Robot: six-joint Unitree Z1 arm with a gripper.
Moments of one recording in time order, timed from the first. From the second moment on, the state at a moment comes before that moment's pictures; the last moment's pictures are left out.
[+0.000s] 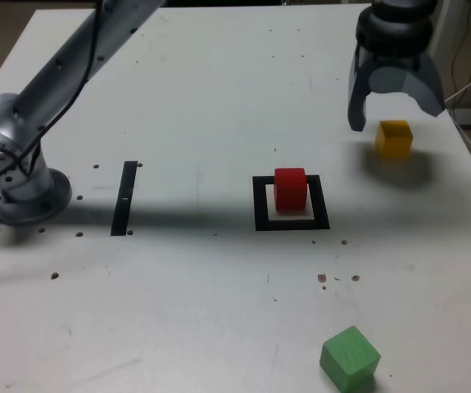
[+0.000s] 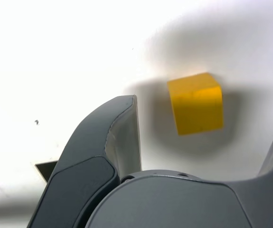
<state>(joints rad) 0.12 2.43 -2.35 1.49 0.13 0.32</state>
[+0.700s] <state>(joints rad) 0.14 2.50 -2.37 1.46 0.12 0.32</state>
